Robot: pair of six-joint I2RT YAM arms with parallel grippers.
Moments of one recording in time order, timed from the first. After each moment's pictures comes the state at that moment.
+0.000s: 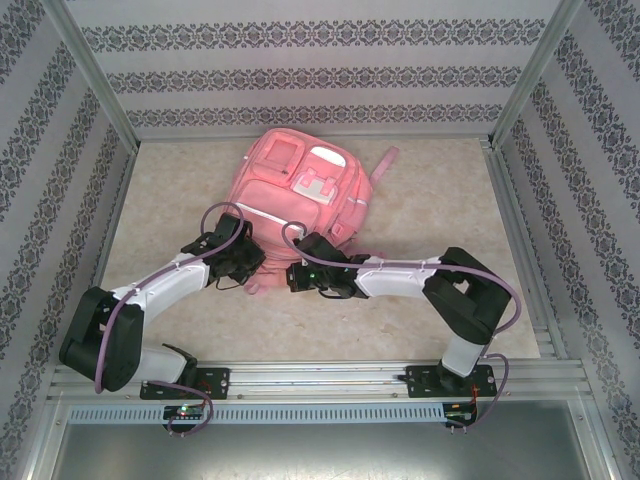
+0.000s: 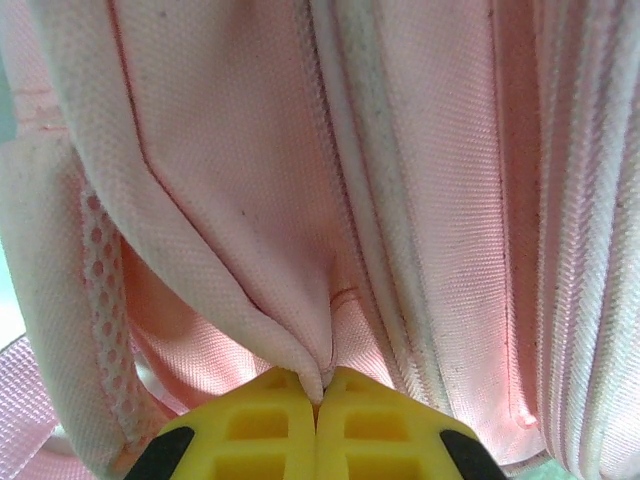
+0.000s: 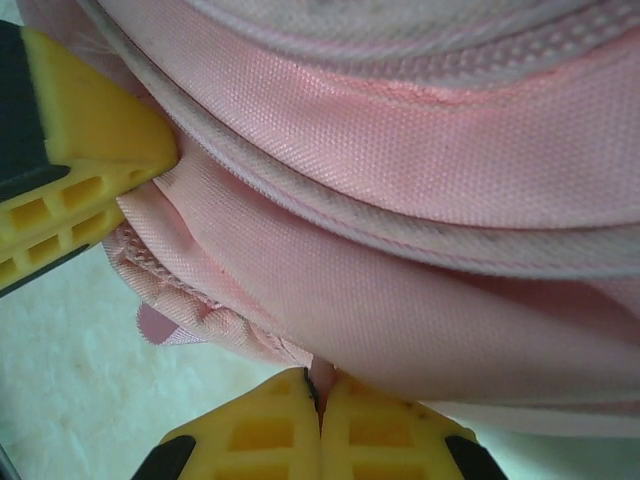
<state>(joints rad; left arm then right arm) -0.38 1.36 0.73 -0.35 0.19 -1.26 0.92 1.74 0.92 0.02 -0.13 0.74</state>
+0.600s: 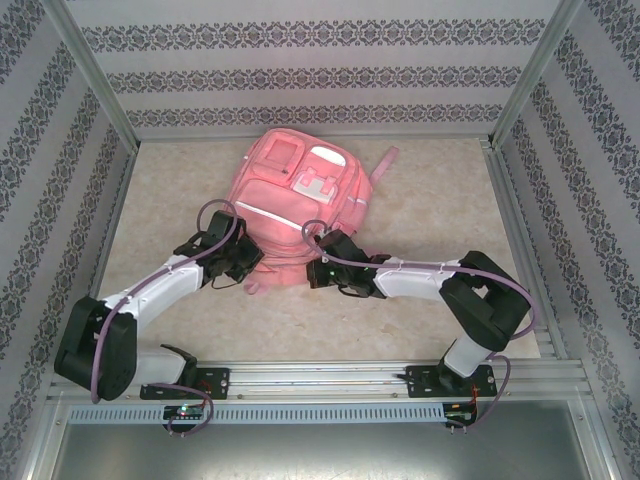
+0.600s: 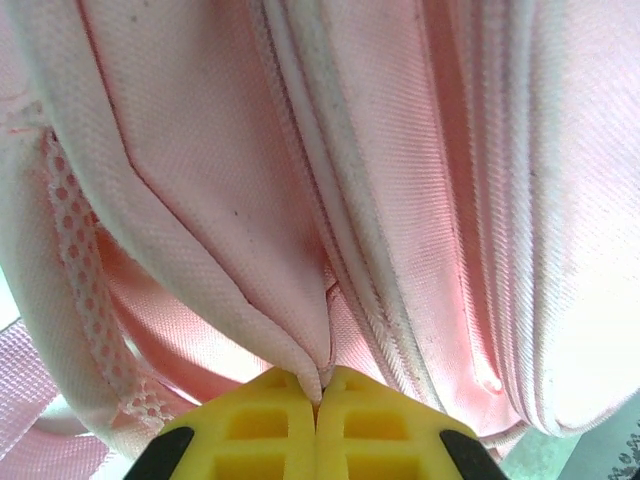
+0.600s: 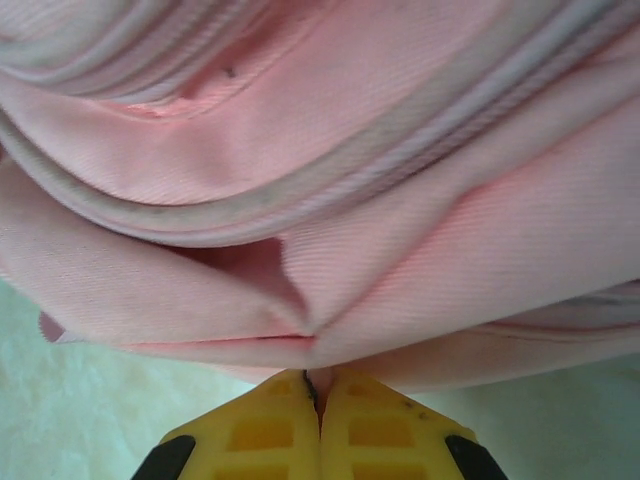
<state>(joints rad) -0.35 1.30 0.73 -0.37 0.24 -1.20 0.82 1.65 0.80 0.04 -0.12 0.66</state>
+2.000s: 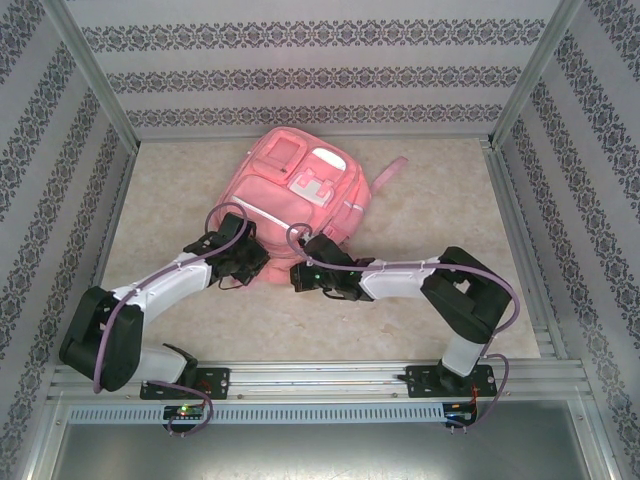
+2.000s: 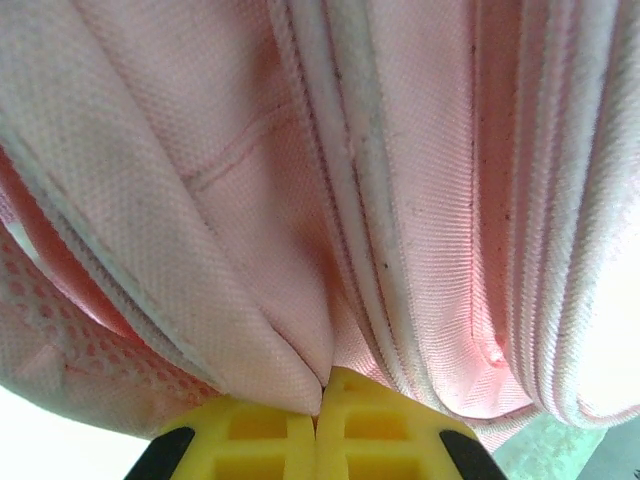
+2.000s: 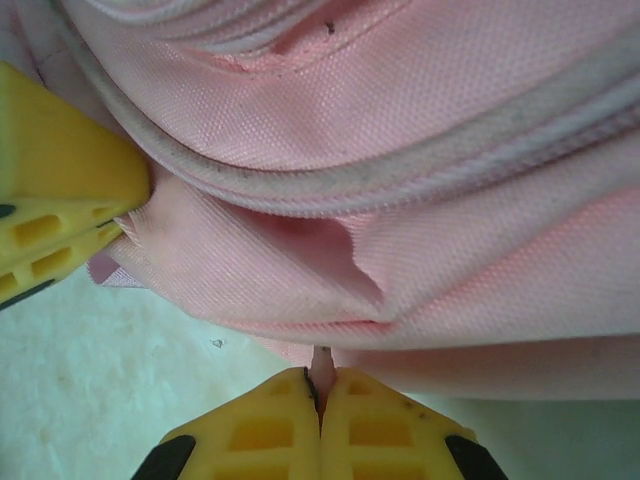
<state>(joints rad) -0.41 1.36 0.75 -0.37 0.21 -1.28 0.90 1.74 0.84 0.15 -0.13 0.73</state>
